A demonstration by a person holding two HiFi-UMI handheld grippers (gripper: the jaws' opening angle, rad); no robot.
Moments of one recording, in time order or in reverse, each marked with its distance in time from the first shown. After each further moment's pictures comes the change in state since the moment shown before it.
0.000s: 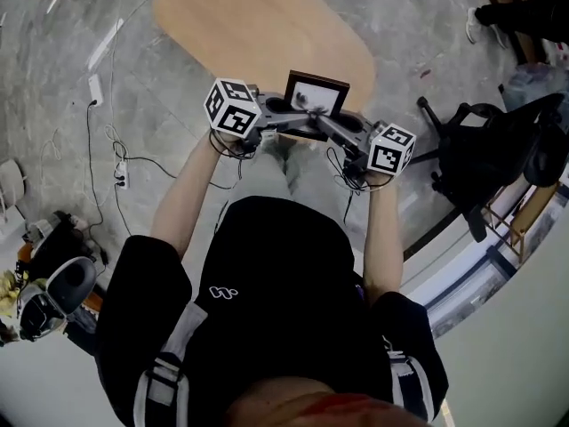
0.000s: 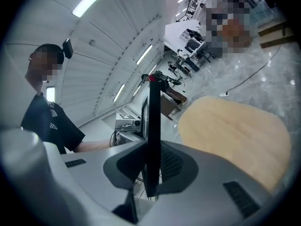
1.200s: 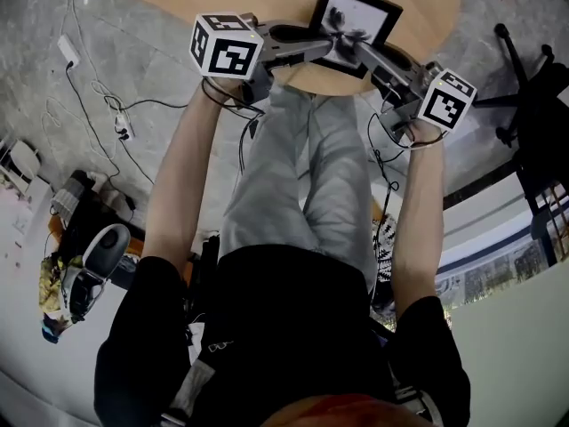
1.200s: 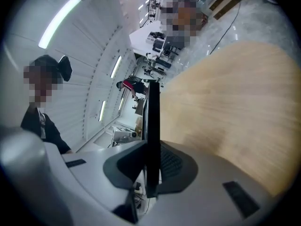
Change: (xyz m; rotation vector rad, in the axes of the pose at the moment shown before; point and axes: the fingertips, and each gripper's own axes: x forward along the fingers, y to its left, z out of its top) left arm 0.065 0.272 -0.131 -0.367 0.030 0.044; right arm 0.040 -0.278 -0.118 0.390 -0.061 -0.090
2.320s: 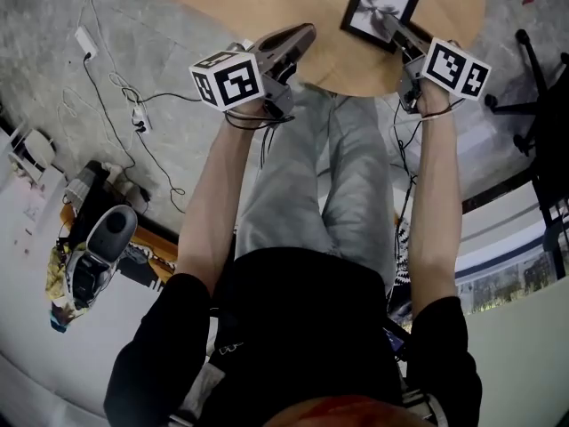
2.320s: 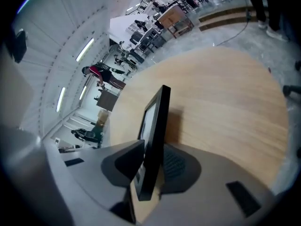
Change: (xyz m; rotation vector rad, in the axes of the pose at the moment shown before) left arm -0.066 0.035 -0.008 -0.208 -0.436 0.365; right arm 0.007 -0.098 0.011 0.012 0.042 -0.471
